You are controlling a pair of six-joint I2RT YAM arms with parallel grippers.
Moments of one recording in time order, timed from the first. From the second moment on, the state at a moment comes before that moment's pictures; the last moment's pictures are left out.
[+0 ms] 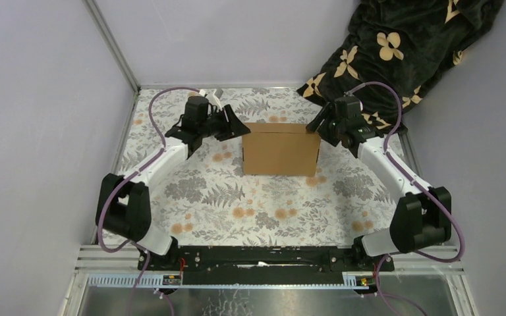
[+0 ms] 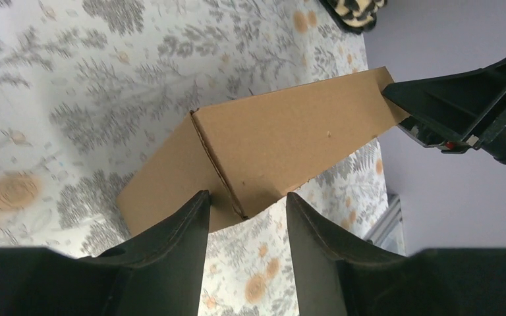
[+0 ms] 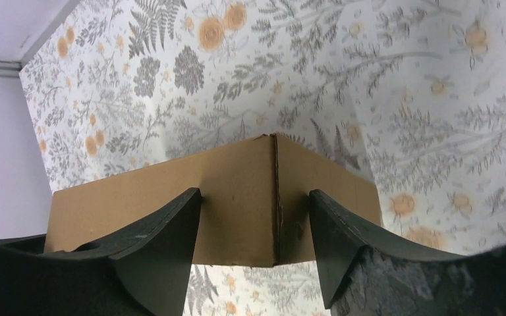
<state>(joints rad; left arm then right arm) -0.33 1.50 1.07 -0.07 0.51 -0.68 0.27 1.40 1.09 -0.39 -0.03 0.78</state>
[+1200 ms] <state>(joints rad) -0.41 1.14 0.77 -0.05 0.25 -0.57 0.40 1.24 0.88 -0.17 -0.02 0.69</state>
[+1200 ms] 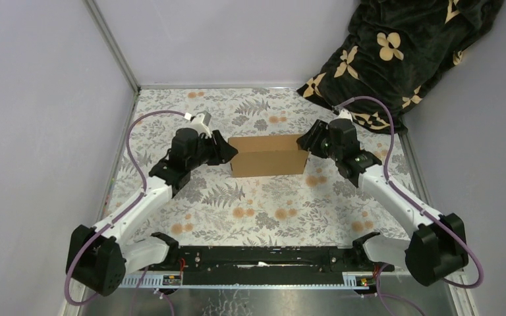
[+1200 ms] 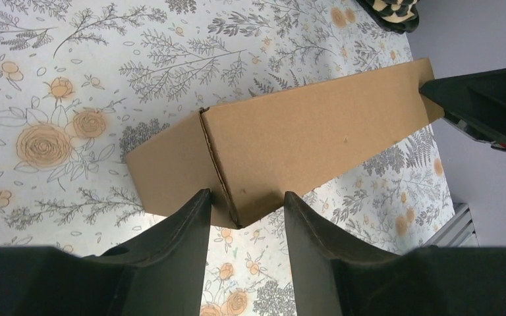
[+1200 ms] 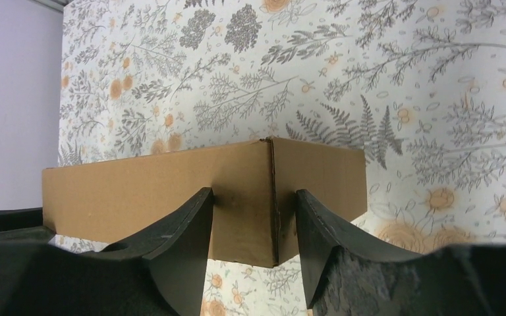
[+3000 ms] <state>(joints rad) -0.46 1.38 0.74 -0.13 0.13 -0.70 0.60 1.24 0.70 -0.38 0.04 0.88</state>
